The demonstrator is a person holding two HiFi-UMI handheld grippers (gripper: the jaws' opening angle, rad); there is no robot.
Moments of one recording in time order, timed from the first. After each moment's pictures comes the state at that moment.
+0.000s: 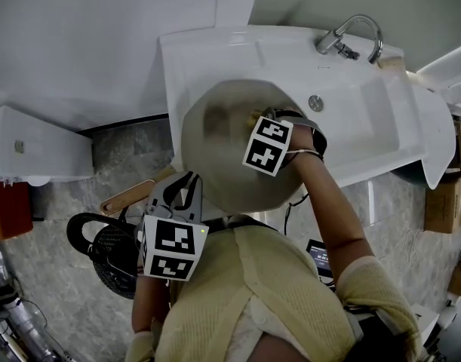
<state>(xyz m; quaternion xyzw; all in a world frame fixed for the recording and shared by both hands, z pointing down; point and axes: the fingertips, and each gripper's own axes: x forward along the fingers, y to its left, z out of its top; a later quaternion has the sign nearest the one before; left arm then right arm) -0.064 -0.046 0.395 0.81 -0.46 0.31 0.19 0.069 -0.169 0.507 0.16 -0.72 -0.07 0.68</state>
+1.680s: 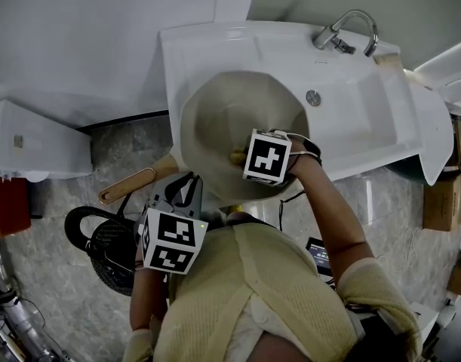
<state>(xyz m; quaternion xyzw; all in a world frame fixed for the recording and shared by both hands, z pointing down) -0.061 -0.023 0.411 0.81 -0.43 0.34 0.19 0.029 -0.051 0.502 -0.02 -0.78 0.09 0.62</state>
